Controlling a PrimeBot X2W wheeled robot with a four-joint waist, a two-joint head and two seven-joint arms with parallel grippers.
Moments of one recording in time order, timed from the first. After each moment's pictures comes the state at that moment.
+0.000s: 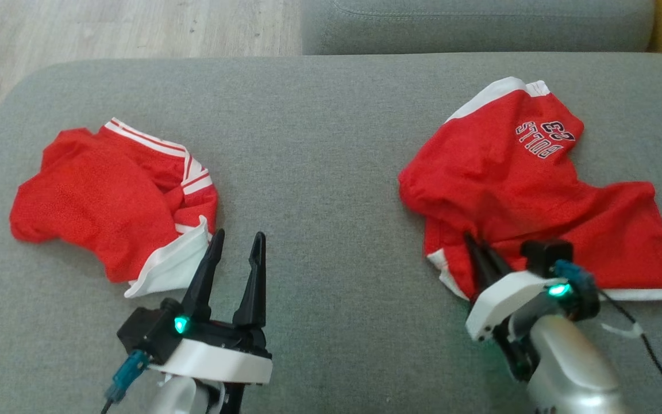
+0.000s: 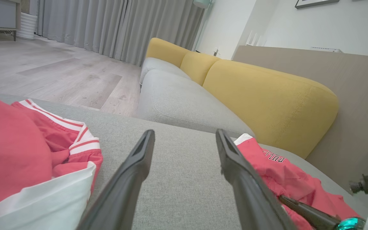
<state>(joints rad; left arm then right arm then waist) -0.09 0.05 -0.33 0.18 -0.42 -0.13 -0.26 -0.36 -0.06 0.28 0.80 0.29 0.13 -0.15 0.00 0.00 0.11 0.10</state>
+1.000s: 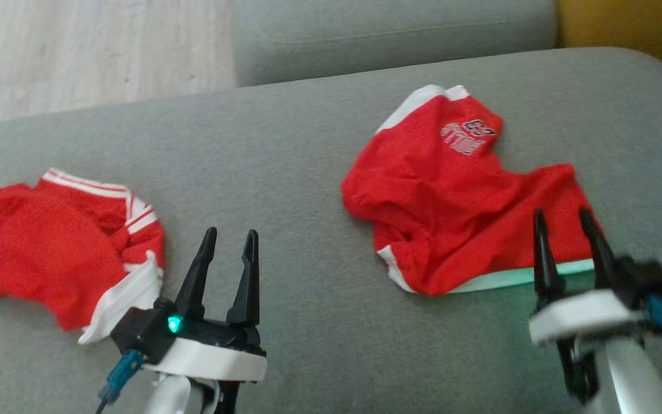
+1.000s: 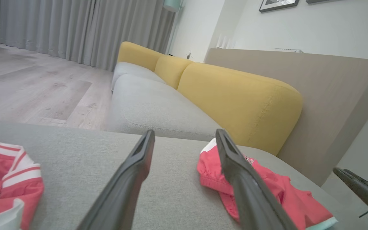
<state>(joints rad) -0.09 0.05 -0.31 0.18 -0.41 -0.13 -0.26 -0.15 -0.06 -0.02 0.38 0.10 0.13 -0.25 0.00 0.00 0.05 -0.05</state>
